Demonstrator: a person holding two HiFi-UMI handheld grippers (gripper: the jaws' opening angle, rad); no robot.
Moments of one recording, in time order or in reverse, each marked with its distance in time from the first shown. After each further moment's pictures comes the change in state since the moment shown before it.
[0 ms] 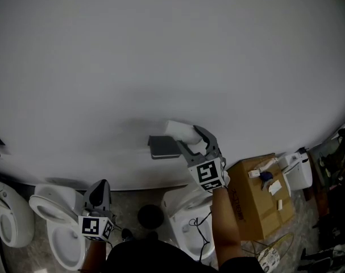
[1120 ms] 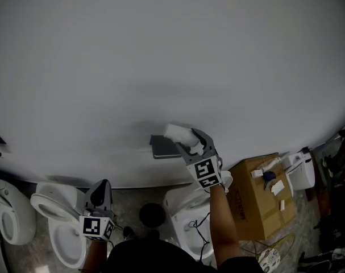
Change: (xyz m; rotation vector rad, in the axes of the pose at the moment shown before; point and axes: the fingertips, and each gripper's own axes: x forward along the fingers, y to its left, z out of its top) left arm 0.008 -0.002 0.006 -0.009 0.041 0.029; right arm 0.030 0.019 -0.043 0.093 0.043 0.071
